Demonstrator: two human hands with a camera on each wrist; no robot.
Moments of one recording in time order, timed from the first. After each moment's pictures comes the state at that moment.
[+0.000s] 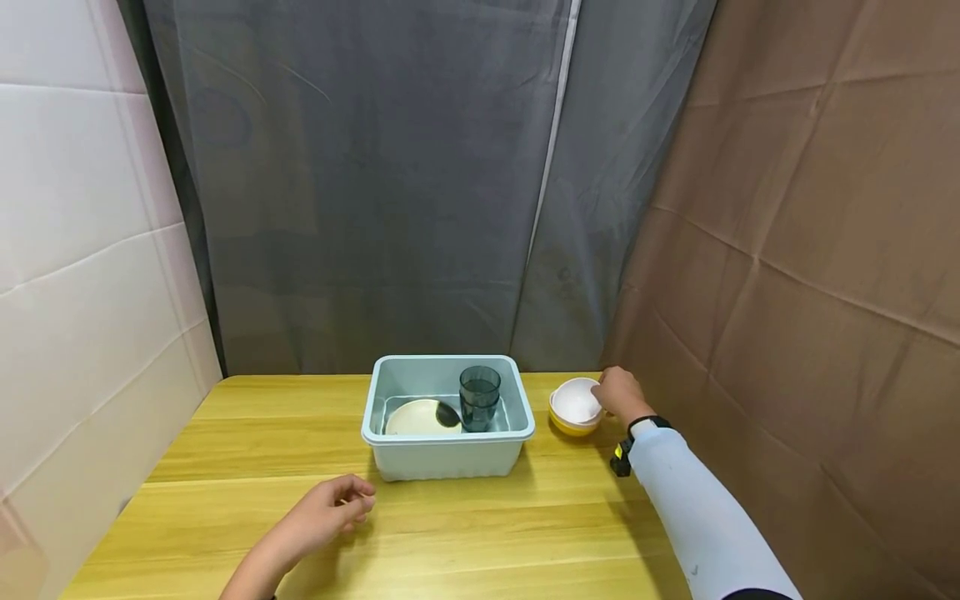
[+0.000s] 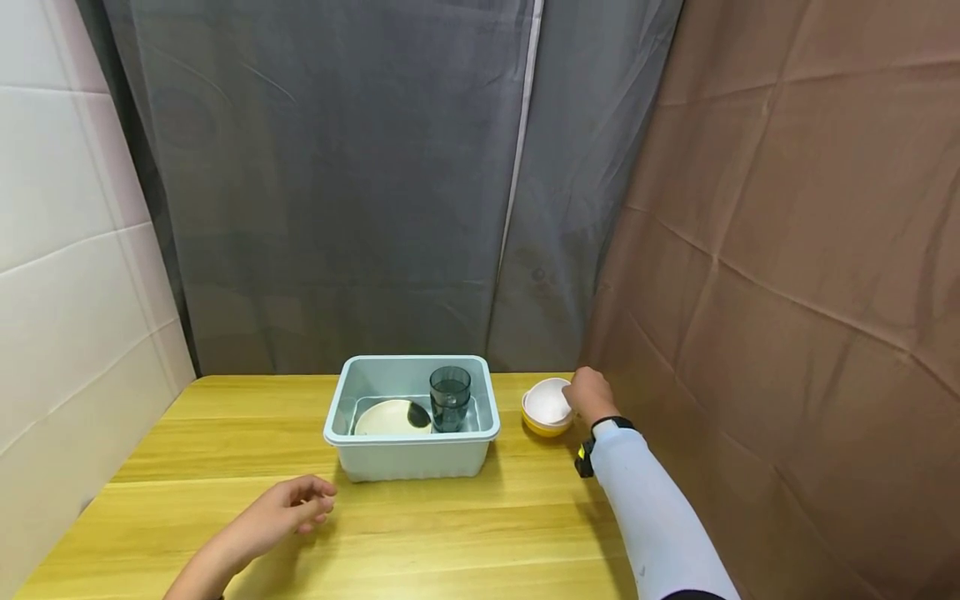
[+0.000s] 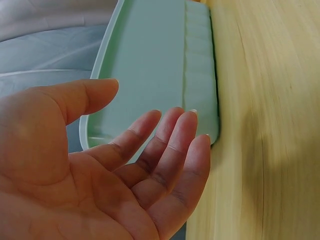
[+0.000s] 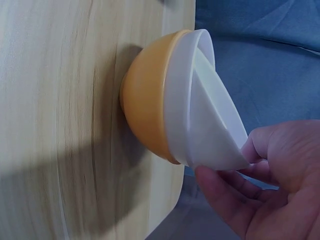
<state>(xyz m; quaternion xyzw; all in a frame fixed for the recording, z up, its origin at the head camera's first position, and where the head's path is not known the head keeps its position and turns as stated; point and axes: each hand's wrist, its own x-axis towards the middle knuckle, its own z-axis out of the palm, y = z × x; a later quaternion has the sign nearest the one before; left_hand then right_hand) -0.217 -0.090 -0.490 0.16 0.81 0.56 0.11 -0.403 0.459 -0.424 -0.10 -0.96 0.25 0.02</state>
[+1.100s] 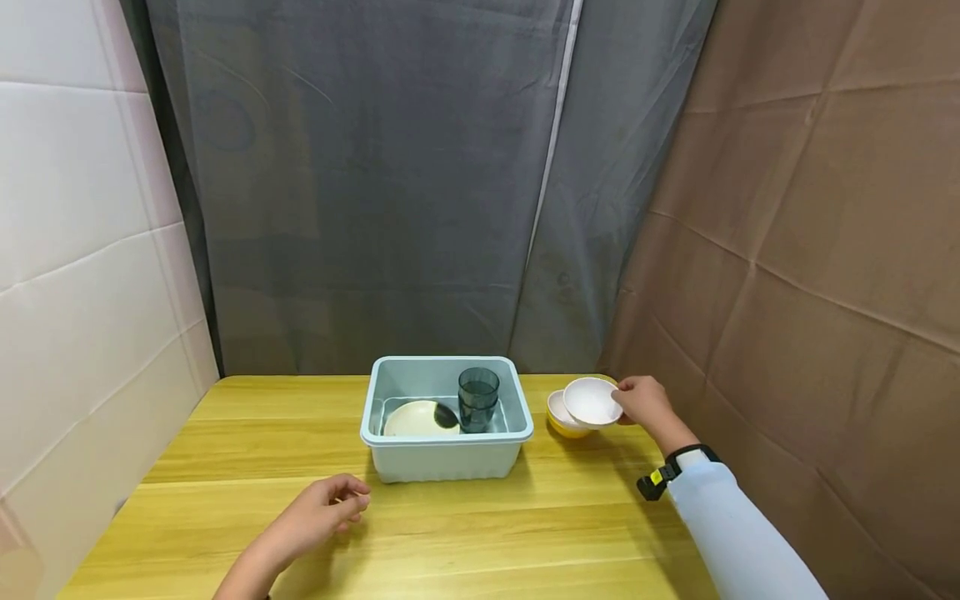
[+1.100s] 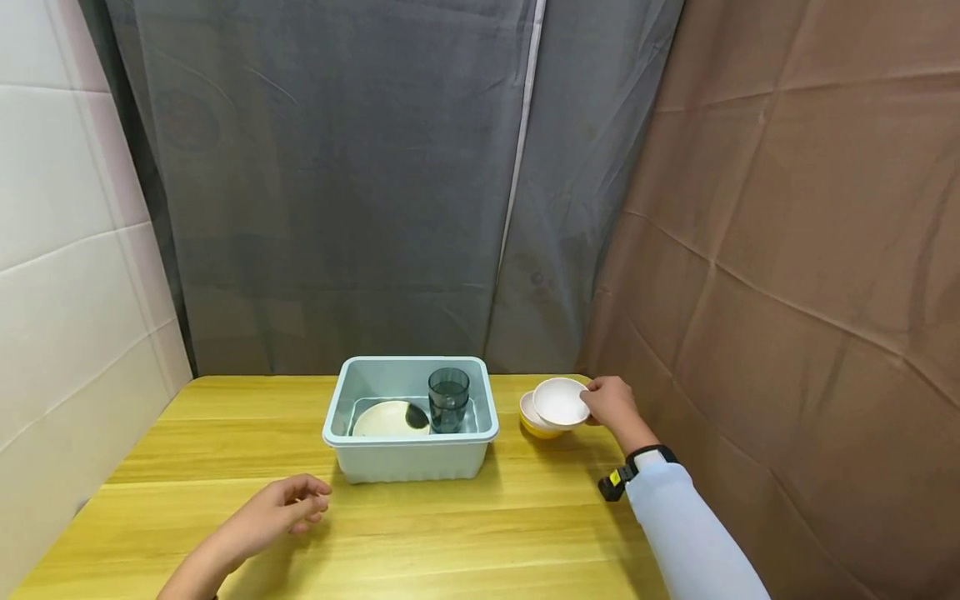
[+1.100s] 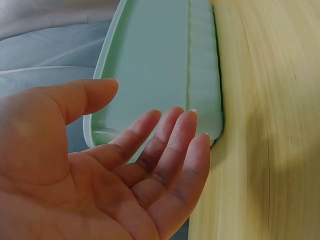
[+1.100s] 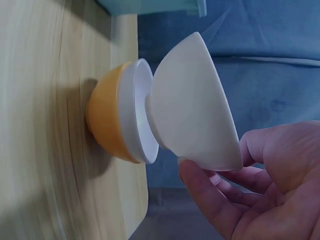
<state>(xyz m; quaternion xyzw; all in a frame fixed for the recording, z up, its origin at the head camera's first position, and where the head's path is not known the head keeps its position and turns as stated) -0.216 -0.095 -0.489 0.16 0.81 0.56 0.10 -0.350 0.480 -0.405 -0.09 -0.91 0.39 0.06</state>
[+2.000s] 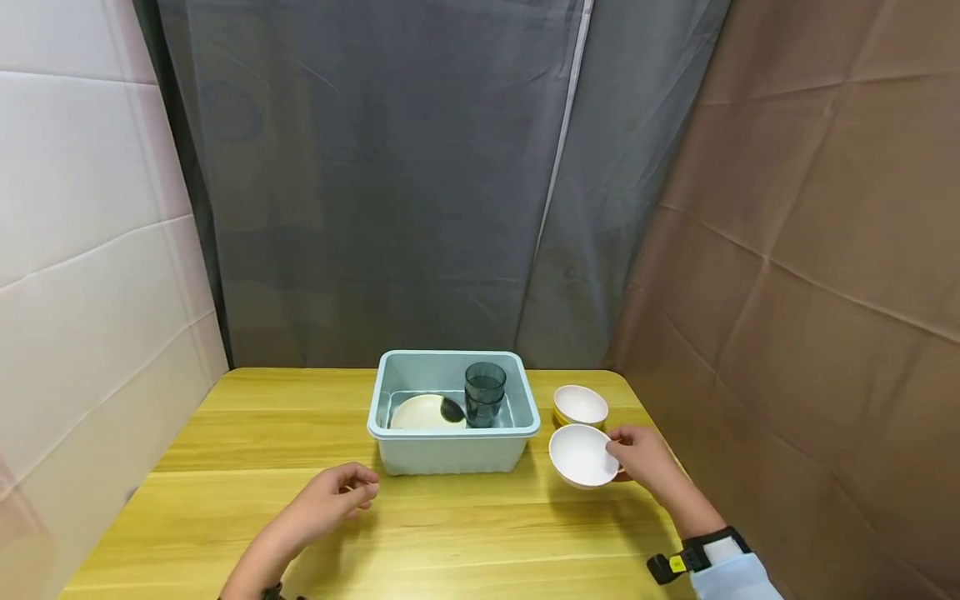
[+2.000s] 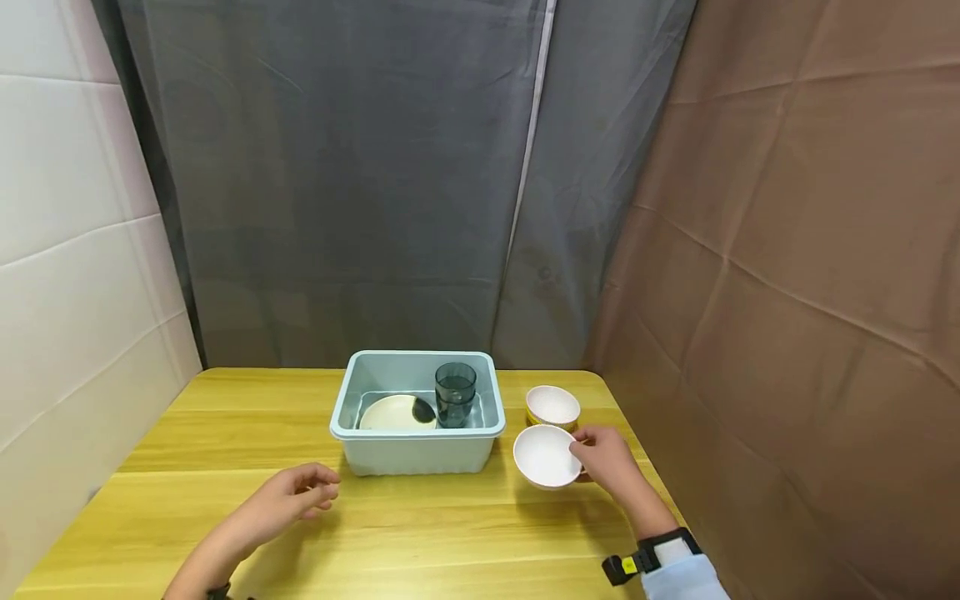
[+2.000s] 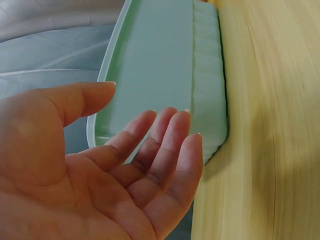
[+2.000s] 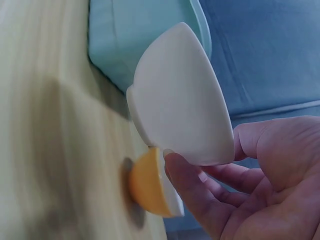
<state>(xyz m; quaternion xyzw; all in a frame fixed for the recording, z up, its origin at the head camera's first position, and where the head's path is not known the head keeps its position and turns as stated) -0.218 -0.090 -0.484 0.13 0.81 0.57 0.10 -0.257 0.428 -0.440 -0.05 -0.89 0.46 0.04</state>
